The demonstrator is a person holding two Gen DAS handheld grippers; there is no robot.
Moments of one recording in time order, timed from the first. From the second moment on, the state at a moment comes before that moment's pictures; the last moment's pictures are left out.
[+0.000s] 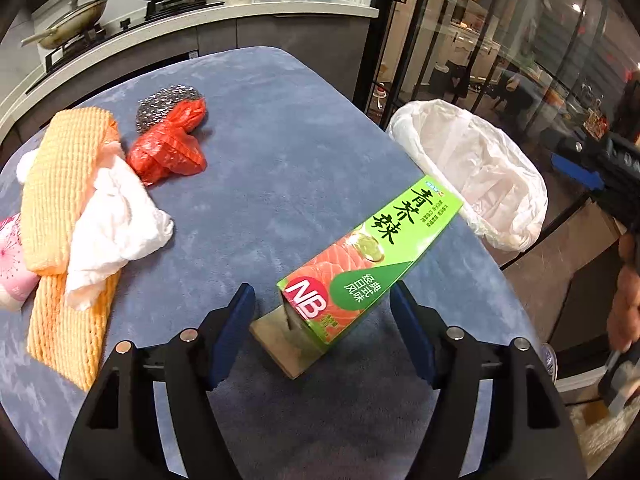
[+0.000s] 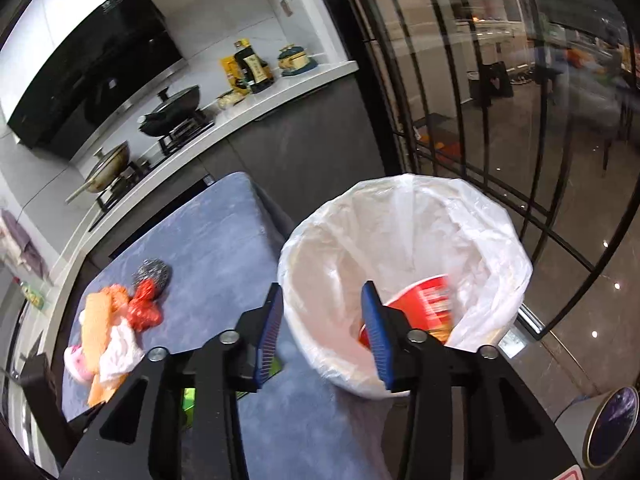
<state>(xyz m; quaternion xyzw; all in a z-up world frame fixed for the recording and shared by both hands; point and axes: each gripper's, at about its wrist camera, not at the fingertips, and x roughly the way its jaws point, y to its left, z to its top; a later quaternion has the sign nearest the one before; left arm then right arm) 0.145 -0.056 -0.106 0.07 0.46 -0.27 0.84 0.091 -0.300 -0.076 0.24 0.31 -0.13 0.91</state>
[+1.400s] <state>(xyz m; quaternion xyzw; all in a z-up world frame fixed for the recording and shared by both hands) 0.181 0.122 -0.102 -0.03 0.47 -0.10 0.88 0.172 -0.147 -0.143 0.22 0.41 -0.06 0.88</state>
